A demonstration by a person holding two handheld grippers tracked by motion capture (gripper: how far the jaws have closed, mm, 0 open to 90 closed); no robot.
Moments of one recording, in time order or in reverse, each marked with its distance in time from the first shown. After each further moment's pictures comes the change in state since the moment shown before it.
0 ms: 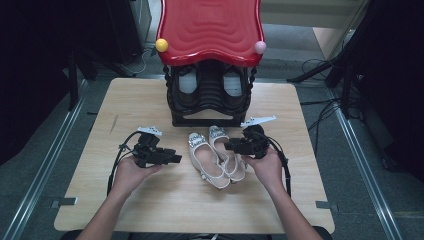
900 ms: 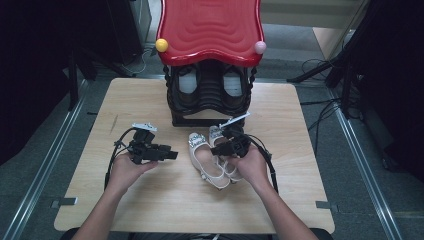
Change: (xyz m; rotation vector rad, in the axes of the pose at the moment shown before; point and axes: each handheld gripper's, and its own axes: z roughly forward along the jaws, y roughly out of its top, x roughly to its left) left arm 0.009 0.005 -0.009 -0.010 0.015 -0.008; right arm 0.026 0.018 0.041 0.207 -0.016 -0.007
